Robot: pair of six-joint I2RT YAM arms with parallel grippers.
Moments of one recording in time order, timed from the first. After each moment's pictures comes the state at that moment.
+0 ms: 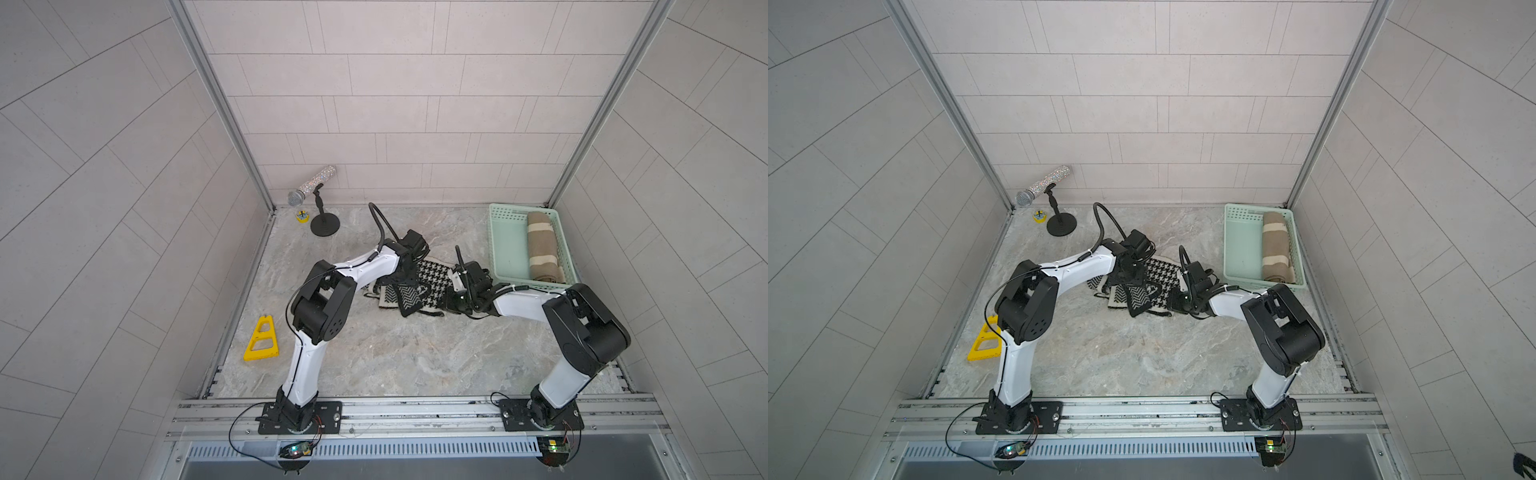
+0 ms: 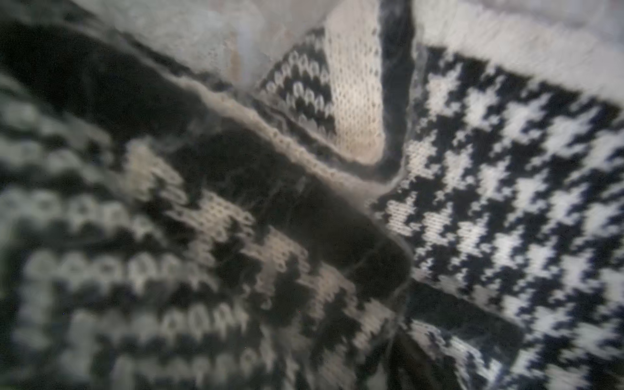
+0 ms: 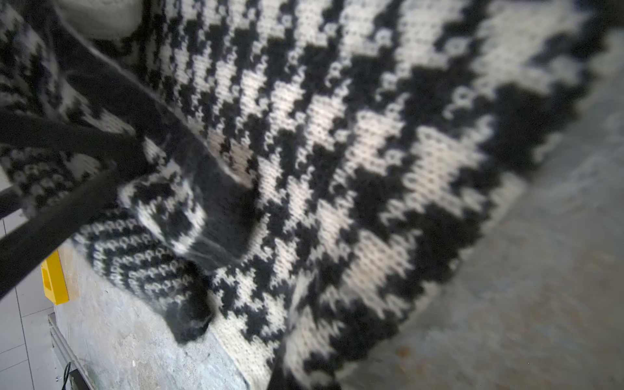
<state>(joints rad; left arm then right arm) -0.64 2.10 1.59 -0.80 -0.12 -0.54 0.44 1.68 0.77 -0.06 -0.32 0.65</state>
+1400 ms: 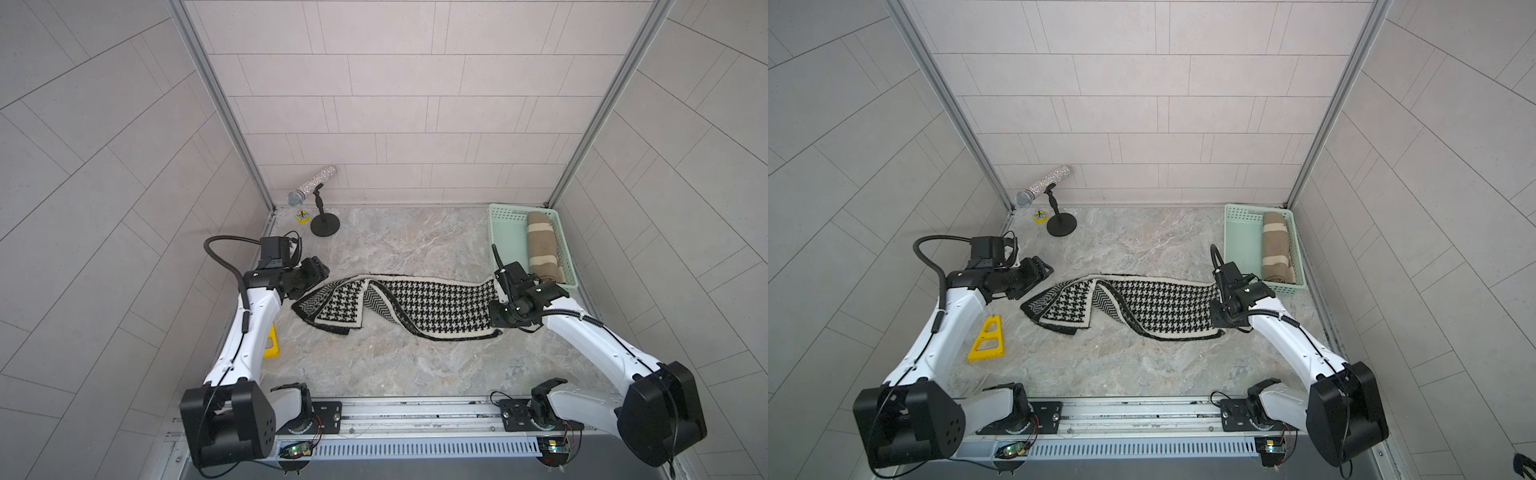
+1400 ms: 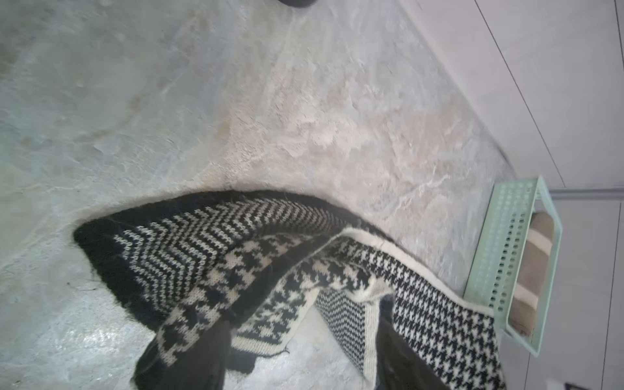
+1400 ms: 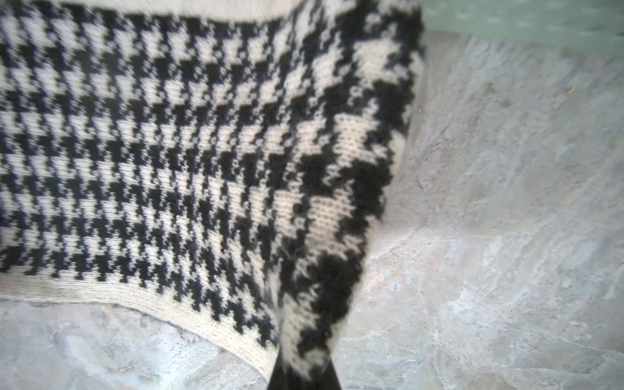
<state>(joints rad) 0.10 1.18 0.95 -0.74 0.37 -0.50 0.30 1.15 0.83 -0.92 0.01 0.37</state>
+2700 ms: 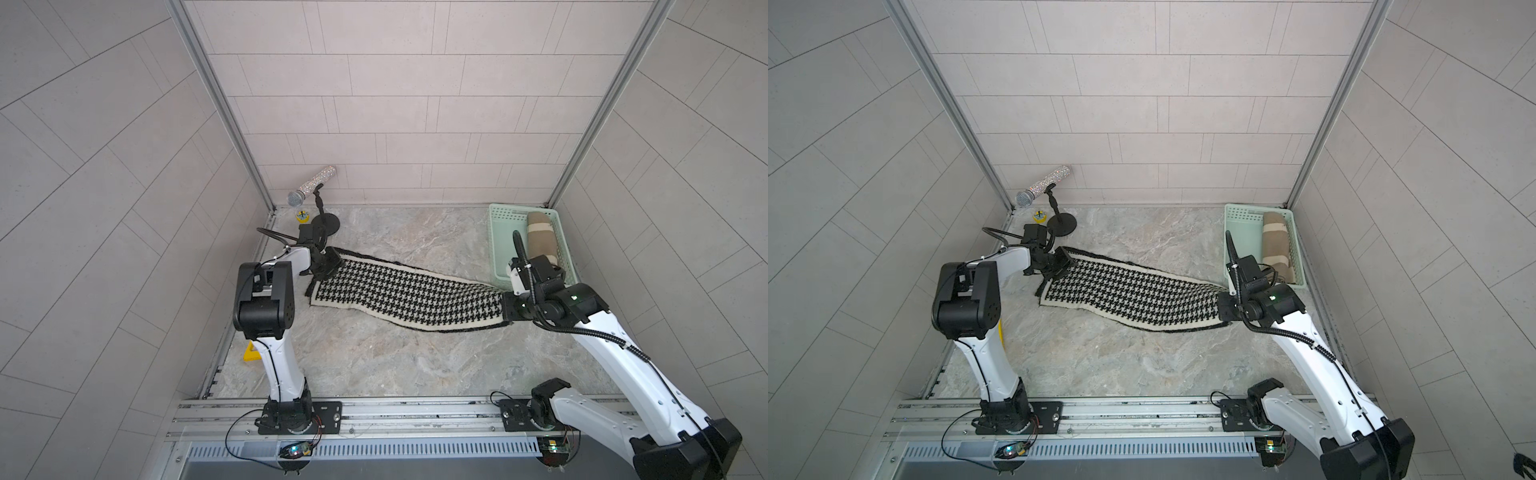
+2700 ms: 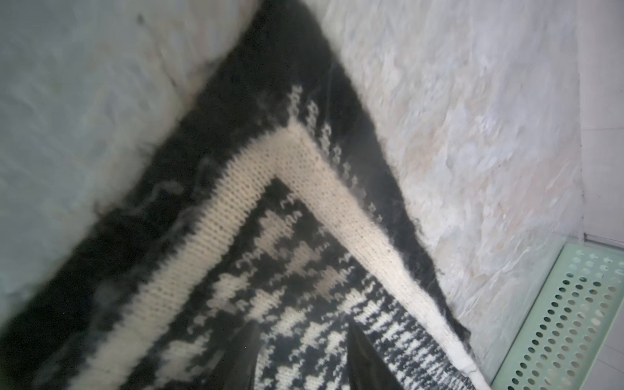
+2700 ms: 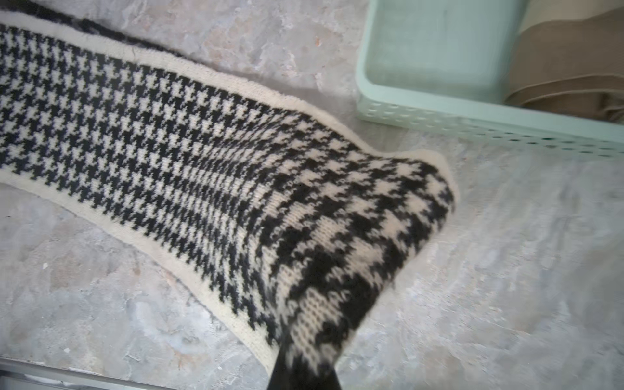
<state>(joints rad) 0.06 1.94 1.26 -0.41 0.36 -0.65 0.35 0.98 0.93 -1.05 0.02 0.35</state>
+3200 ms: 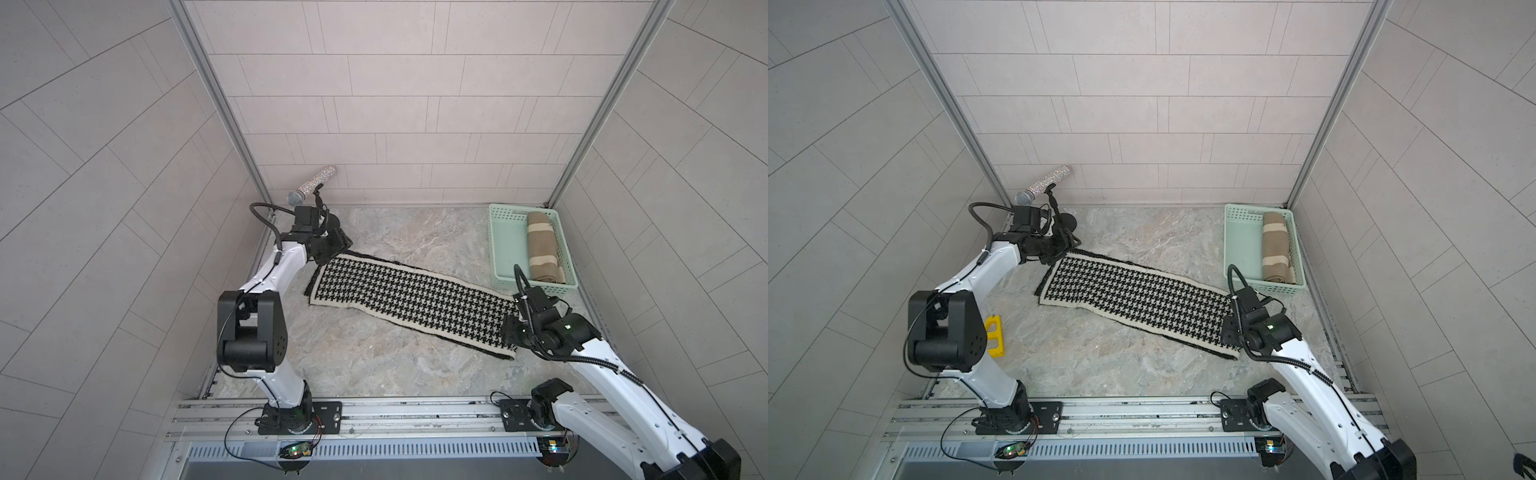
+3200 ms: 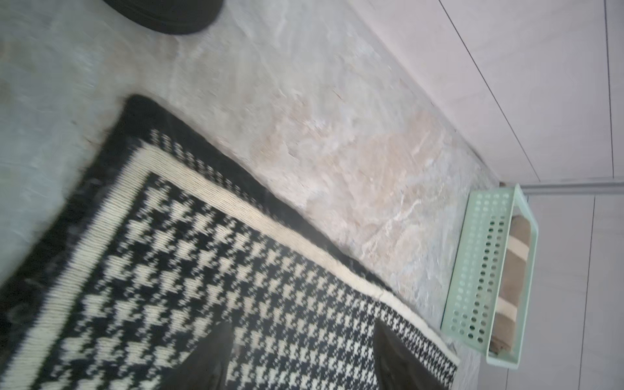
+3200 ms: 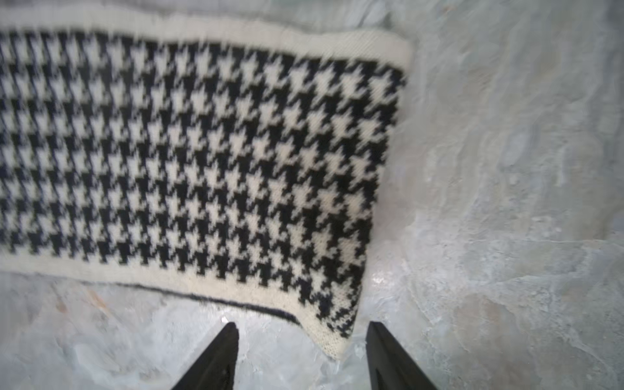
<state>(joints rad) -0.07 1.64 1.24 -0.53 0.38 -0.55 0.24 0.80 0.65 -0.97 0.10 0.59</state>
